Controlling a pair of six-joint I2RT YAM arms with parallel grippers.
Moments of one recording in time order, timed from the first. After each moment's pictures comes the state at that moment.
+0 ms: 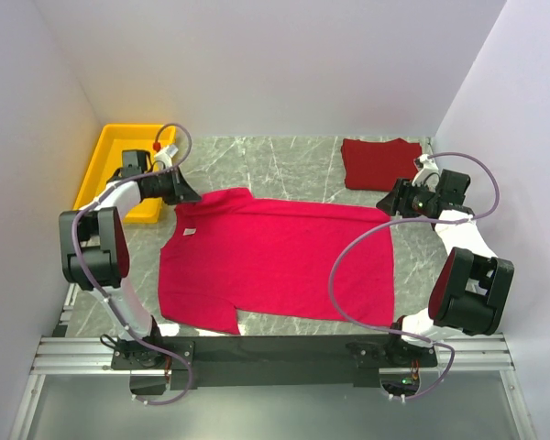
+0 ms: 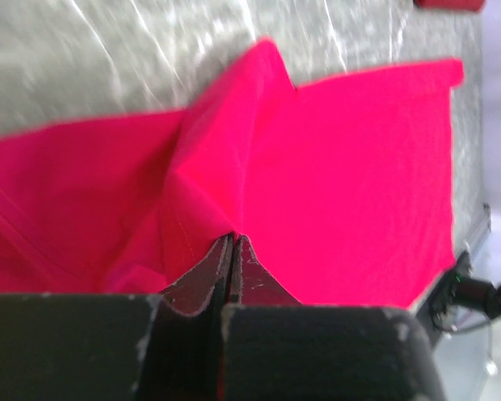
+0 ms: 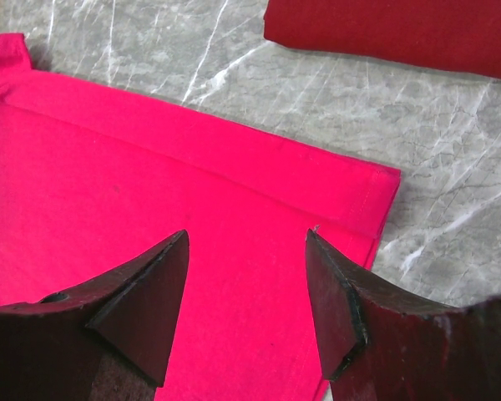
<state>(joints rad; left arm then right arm) 0.11 1.81 1.22 -0.31 0.82 -0.14 -0.32 1.47 0.93 -0.22 -0.70 -0.06</state>
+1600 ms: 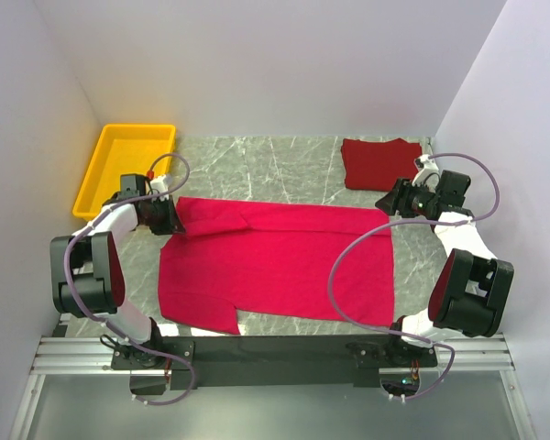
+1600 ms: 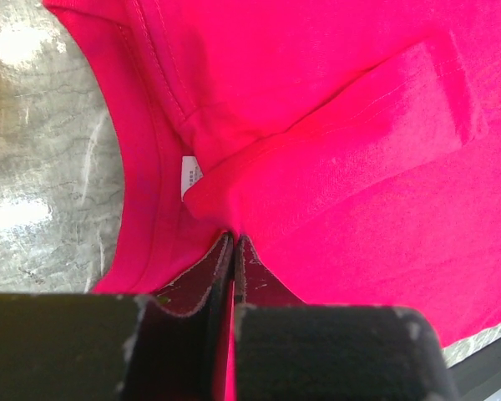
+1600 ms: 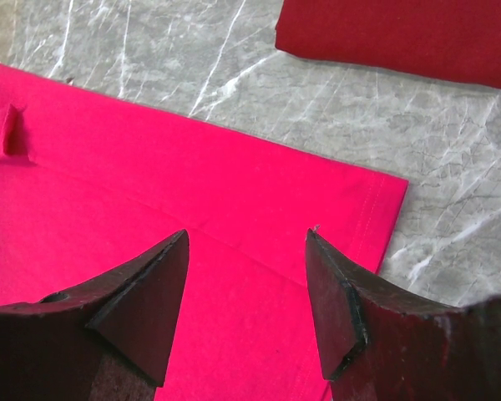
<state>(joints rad) 0.12 1.59 0.95 -0.42 0.47 -0.05 -0.32 1.46 0.91 -0.18 -0.73 -0.04</state>
